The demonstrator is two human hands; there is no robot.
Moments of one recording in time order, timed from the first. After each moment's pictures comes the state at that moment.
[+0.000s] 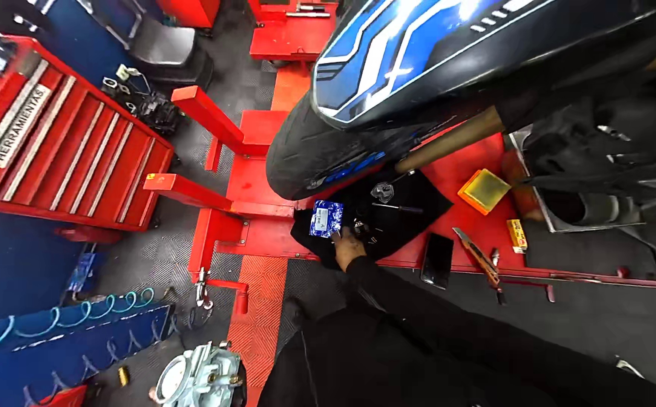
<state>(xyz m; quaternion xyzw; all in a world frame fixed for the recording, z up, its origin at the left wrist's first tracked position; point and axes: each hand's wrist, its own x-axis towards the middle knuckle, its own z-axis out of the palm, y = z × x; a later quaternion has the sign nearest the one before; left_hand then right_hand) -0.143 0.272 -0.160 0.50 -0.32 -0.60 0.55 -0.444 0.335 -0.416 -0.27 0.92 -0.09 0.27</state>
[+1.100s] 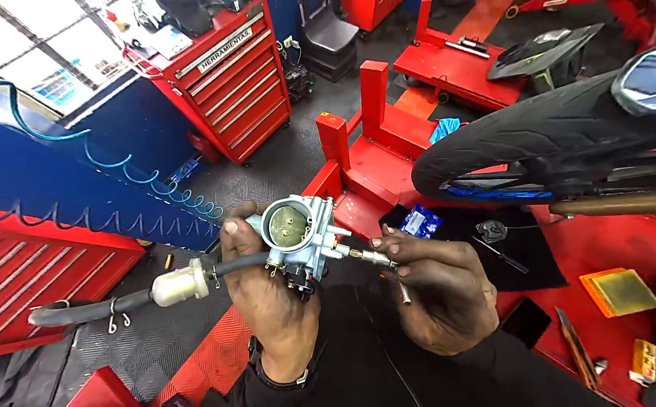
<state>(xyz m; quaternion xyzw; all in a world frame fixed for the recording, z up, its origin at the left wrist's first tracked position) -0.128 0.213 -0.084 0.29 -0.35 -0.59 0.67 -0.276 0.300 -0.121 -0.62 0.43 -0.66 -0.01</state>
